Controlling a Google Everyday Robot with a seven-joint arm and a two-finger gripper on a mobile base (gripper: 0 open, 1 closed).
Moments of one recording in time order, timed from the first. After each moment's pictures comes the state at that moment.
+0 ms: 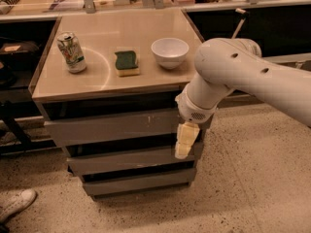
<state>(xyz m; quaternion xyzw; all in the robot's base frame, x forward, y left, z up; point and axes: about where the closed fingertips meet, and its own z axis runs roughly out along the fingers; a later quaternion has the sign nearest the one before) 0.519 -0.077 0.749 -0.67 0.72 0.06 0.15</state>
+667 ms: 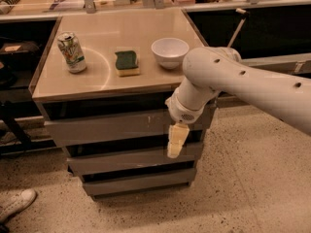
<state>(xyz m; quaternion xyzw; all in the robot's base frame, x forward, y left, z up) 0.542 -0.051 0.714 -0.70 0.70 0.08 0.15</state>
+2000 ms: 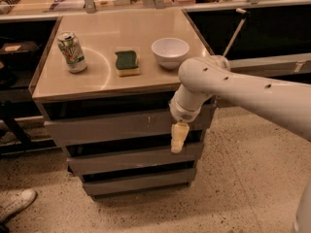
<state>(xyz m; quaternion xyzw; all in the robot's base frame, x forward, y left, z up) 0.592 -0.071 0.660 -0.70 0.70 0.04 0.14</state>
